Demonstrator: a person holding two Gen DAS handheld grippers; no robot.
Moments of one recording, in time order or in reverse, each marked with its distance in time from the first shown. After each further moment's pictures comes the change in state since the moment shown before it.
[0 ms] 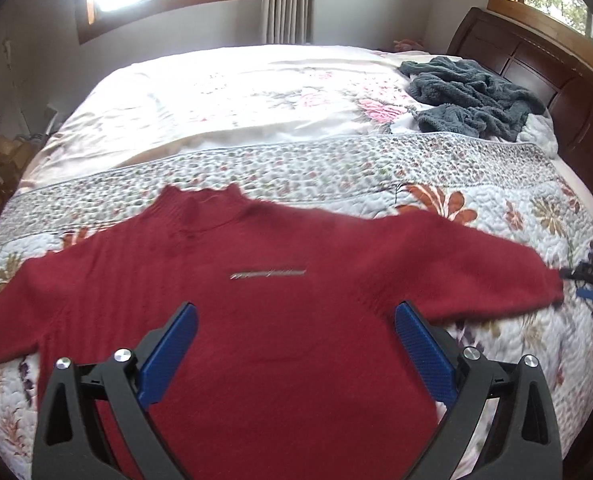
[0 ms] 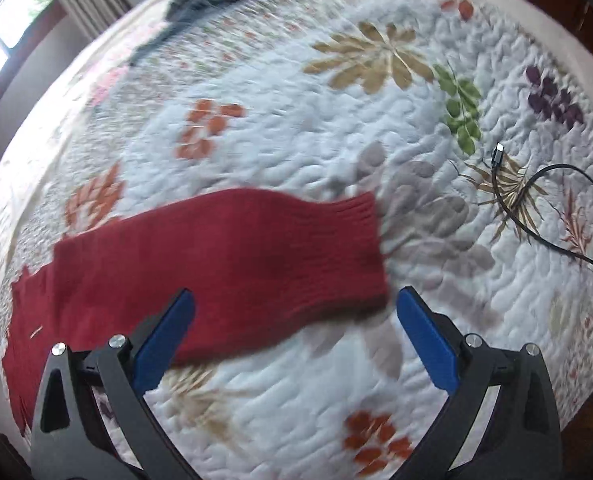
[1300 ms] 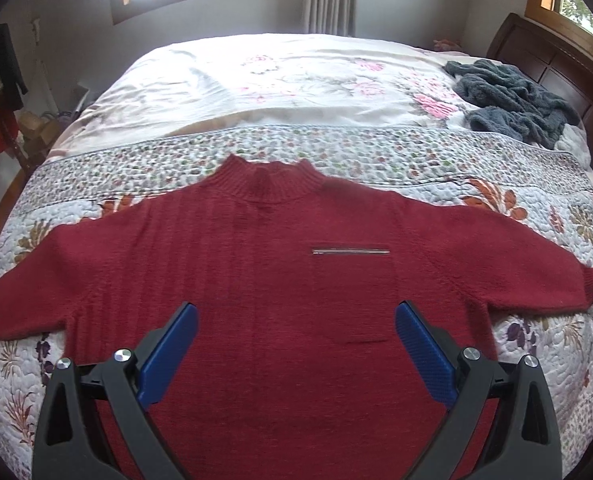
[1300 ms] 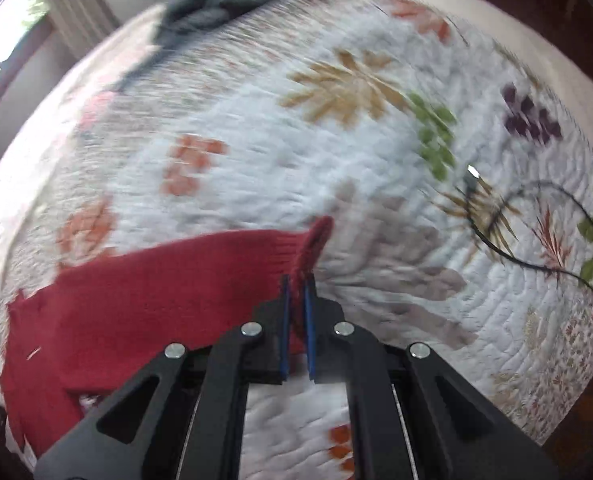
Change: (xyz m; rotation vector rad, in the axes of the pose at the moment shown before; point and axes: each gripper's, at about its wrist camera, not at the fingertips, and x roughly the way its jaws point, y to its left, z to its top) left arm 0.003 0.080 -0.028 -0.067 0.025 0.100; right arm -0.039 0.007 -0.002 -0.011 -0.091 -0.011
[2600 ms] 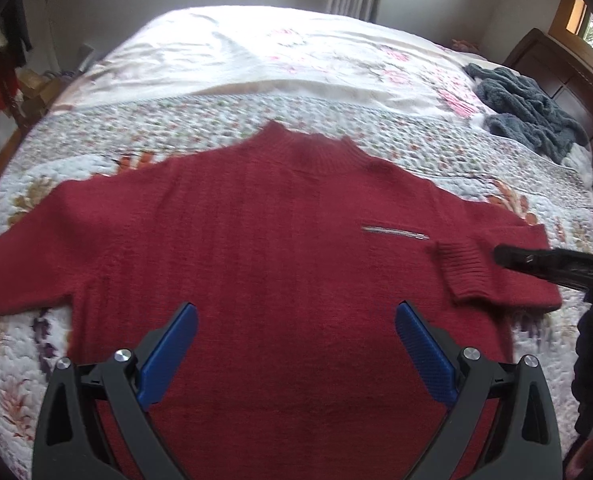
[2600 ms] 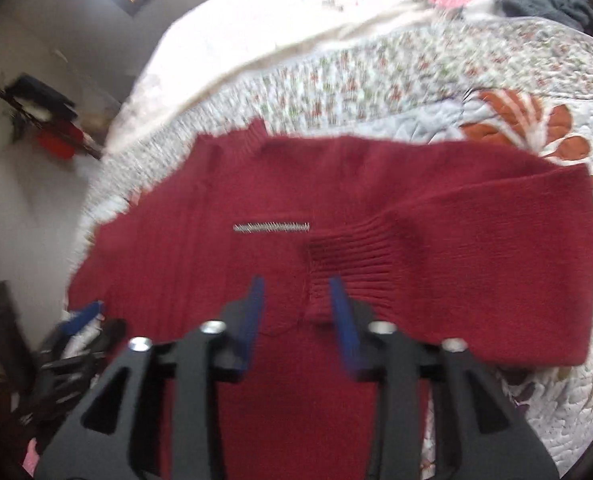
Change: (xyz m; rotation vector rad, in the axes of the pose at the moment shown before) left arm 0.015 0.057 -0.007 -0.093 0.102 -0.089; right arm 0.006 0.340 -0.122 -0.434 0.211 0.517
